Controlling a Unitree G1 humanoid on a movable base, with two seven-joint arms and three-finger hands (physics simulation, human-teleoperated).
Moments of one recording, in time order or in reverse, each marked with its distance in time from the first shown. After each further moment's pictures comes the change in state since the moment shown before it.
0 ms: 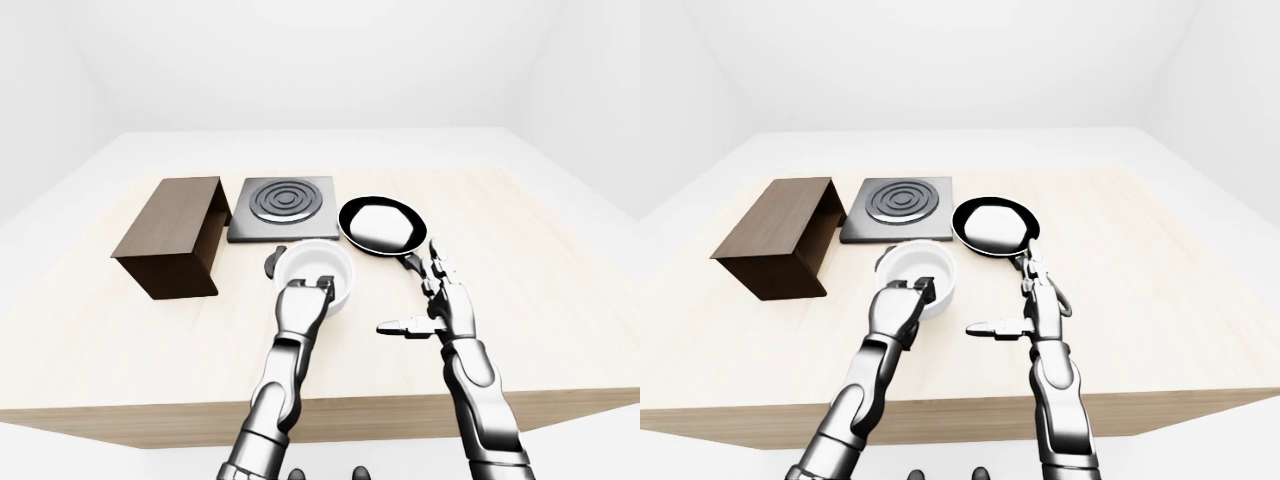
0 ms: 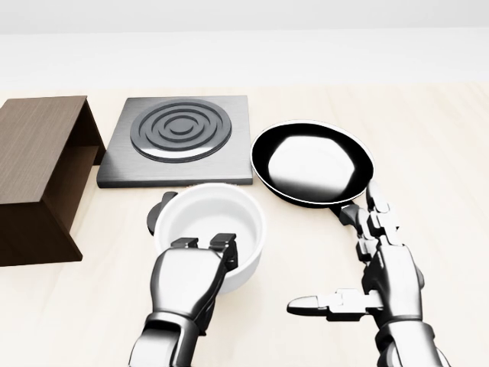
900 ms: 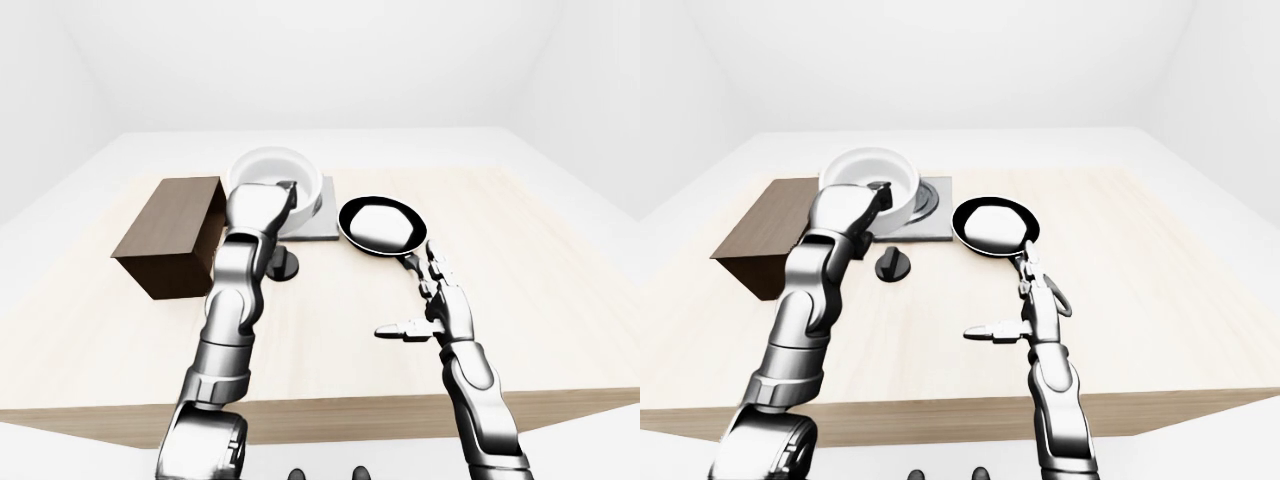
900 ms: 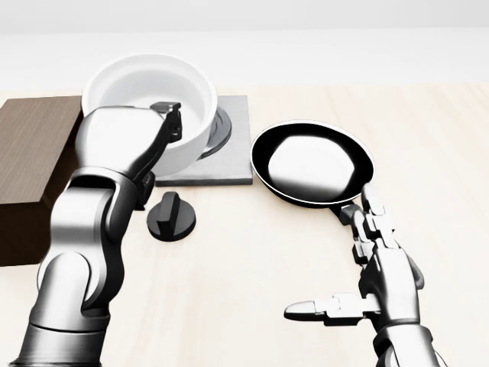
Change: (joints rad) left arm -0.455 0.152 0.231 -0.158 0.061 0.000 -0.461; right arm 0.016 0.004 0.012 -0.013 -0.005 0.000 0.014
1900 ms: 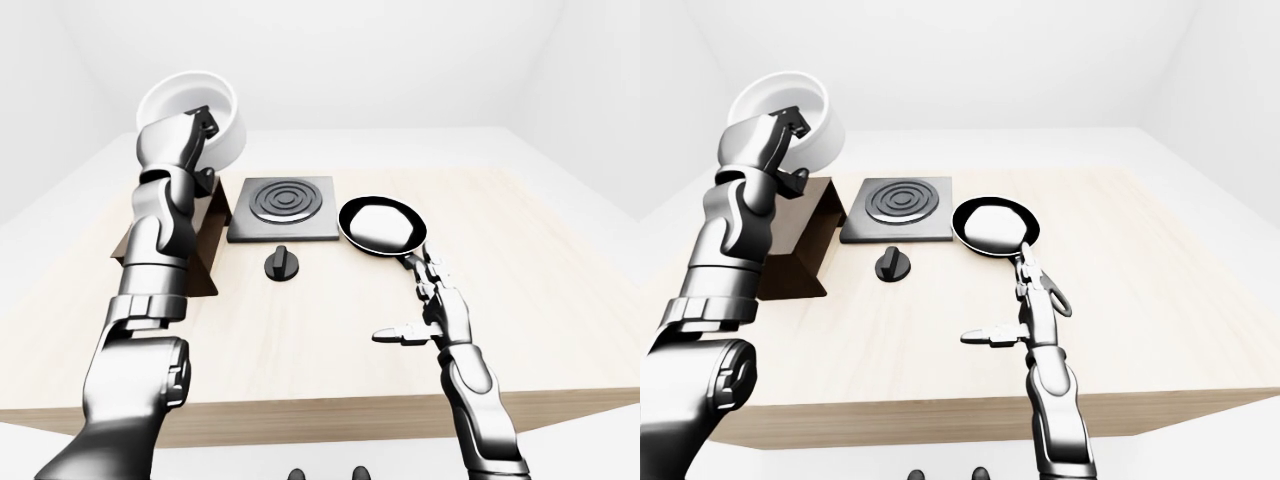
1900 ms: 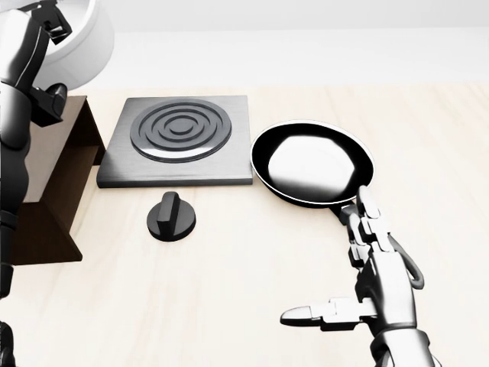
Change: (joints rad) left arm -0.392 0.346 0.115 0.554 -0.439 0.000 0.337; right arm 0.021 0.006 0.018 -0.019 -0.012 0.000 0.006
